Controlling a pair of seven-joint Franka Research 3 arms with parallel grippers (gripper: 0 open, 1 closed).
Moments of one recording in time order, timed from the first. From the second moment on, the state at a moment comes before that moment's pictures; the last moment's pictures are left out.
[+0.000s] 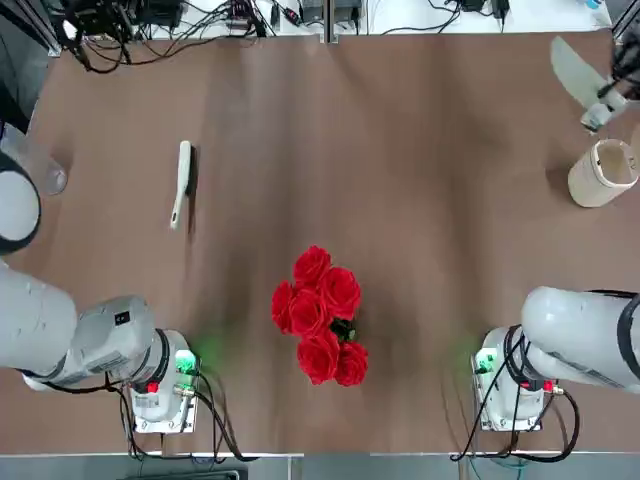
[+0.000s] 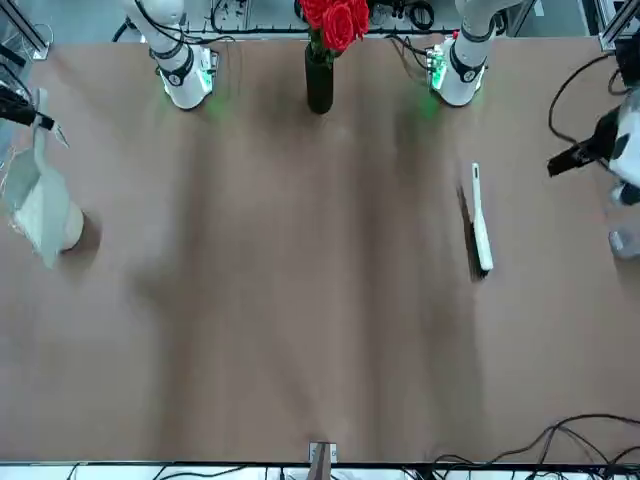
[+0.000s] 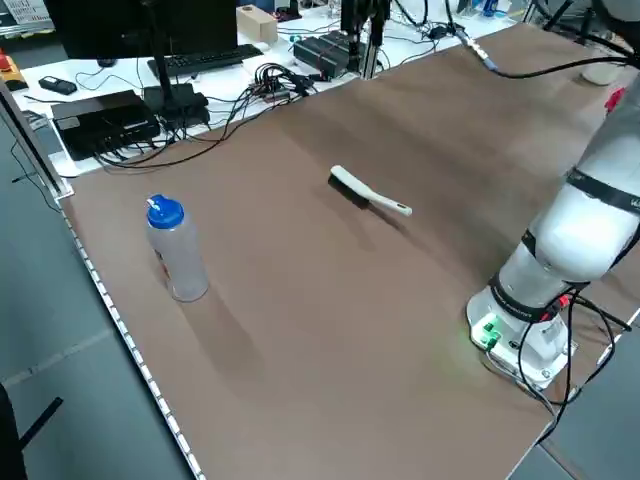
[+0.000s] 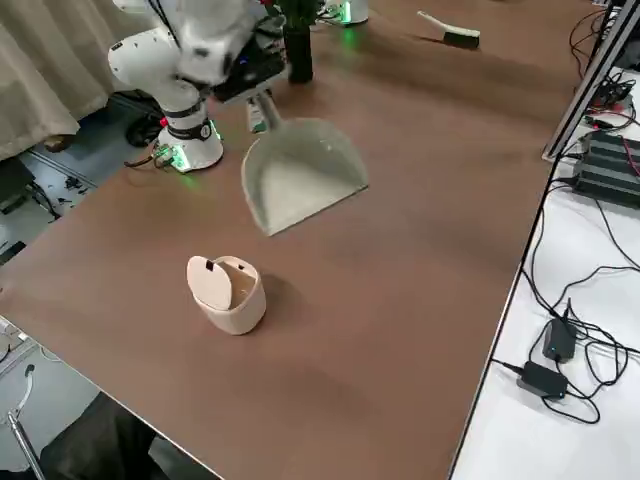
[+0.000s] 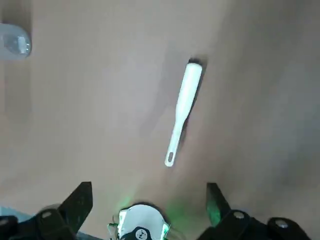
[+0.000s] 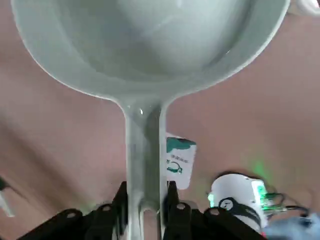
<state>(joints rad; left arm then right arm) 0.28 -0.02 -0.27 -1.64 0.05 1.42 -0.26 -0.40 -0.18 0.00 -1.88 0.26 1.38 0.14</state>
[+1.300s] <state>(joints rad) 0.13 -0.05 -0.10 -1.55 0.01 1.43 -0.15 -0.11 0.08 0.26 -1.70 -0.12 1.45 -0.35</state>
